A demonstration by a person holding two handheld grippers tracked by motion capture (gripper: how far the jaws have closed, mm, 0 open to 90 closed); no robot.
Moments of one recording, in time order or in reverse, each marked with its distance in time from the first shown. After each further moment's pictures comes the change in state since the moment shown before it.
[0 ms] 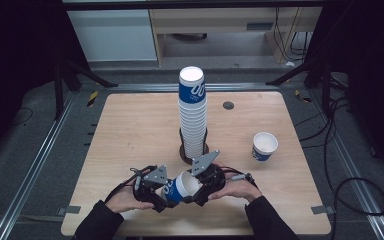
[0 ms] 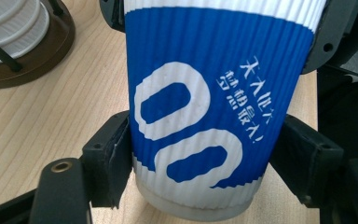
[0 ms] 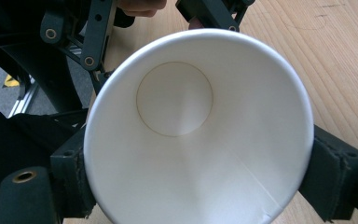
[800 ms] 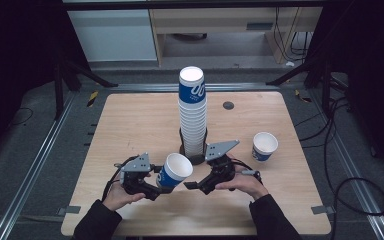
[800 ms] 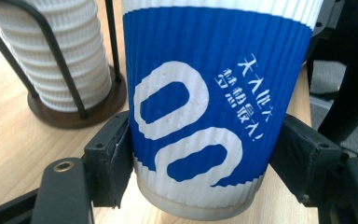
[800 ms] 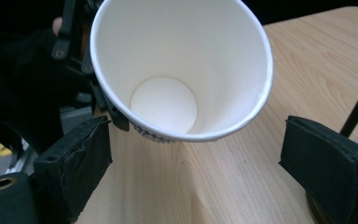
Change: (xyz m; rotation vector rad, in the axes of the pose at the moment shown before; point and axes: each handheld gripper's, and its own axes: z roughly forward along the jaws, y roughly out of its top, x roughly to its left) left arm 0.010 -0.007 -0.034 -0.323 0.069 -0.103; right arm -0.012 0.003 -0.035 -0.236 -0.069 0.110
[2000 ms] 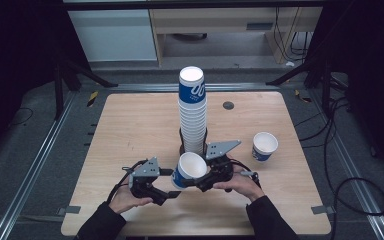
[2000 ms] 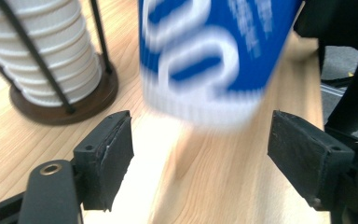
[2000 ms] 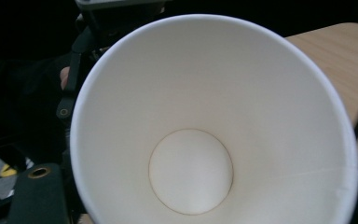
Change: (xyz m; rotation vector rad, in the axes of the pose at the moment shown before) left arm -0.007 -0.004 0.019 0.071 0.025 0.016; right arm 0.001 0.001 -0.001 -0.077 0.005 0.030
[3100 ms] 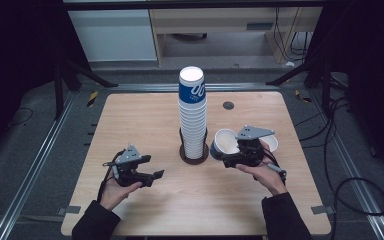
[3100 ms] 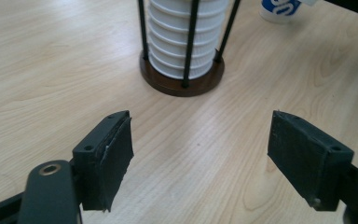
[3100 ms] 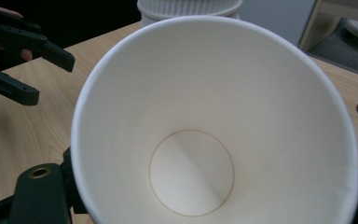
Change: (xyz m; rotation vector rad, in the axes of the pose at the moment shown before) left arm 0.036 -0.016 -0.031 -0.043 0.299 -0.218; right arm -0.027 0.004 -0.074 0.057 -0.524 0.089
